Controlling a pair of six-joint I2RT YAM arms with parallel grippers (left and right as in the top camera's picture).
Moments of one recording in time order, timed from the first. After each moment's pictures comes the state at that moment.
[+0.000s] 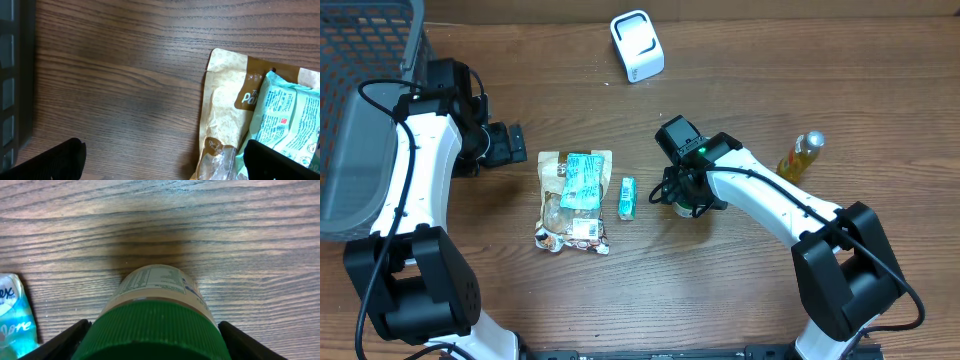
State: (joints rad) left arm 0.15 1.80 1.48 -1.07 0.03 -0.10; right arm 0.58 1.86 1.28 -0.87 0.09 0.70
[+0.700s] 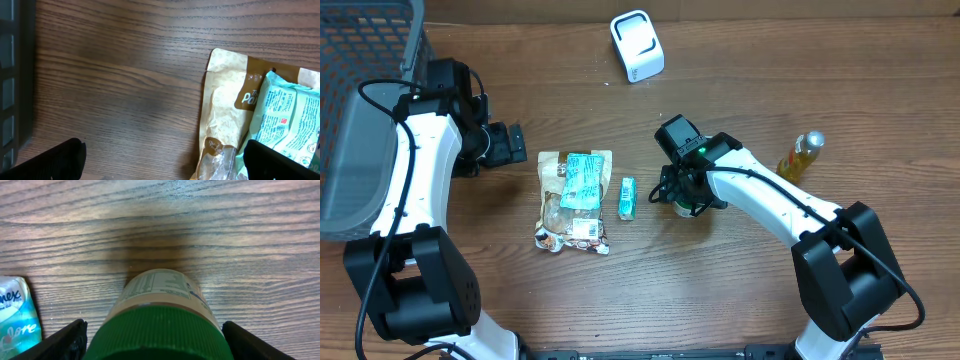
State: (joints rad) left arm 0.15 1.80 1.48 -1.07 0.03 -0.10; right arm 0.58 1.86 1.28 -0.86 0.09 0.69
